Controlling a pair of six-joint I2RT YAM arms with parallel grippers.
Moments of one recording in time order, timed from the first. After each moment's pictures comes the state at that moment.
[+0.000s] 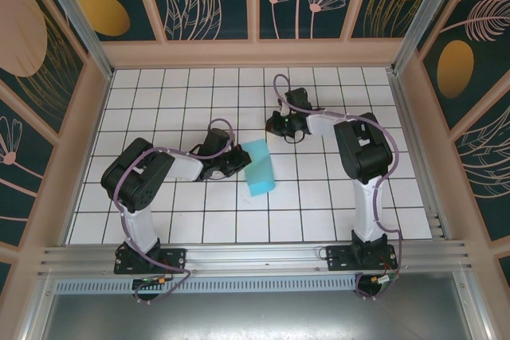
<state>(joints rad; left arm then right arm) -0.58 1.88 0.75 0.35 0.39 -1.08 0.42 2.10 1.32 -0.13 -0.47 0.62</state>
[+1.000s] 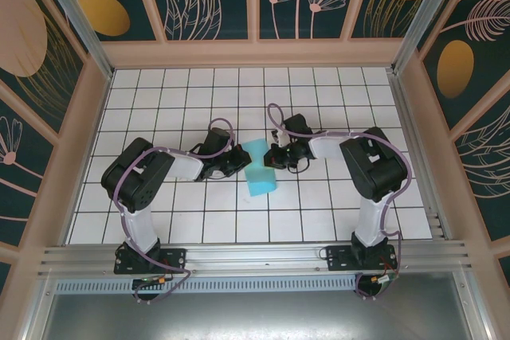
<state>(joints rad) -0.58 1.88 0.76 0.32 0.39 -1.08 0.51 1.89 0.97 -0.16 -0.61 0.52</state>
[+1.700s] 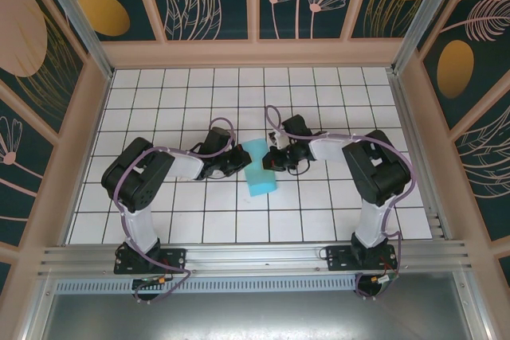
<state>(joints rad) -0.58 1.89 0.77 0.30 0.40 -1.05 0.54 1.85 0.97 -0.21 -0.64 0.48</state>
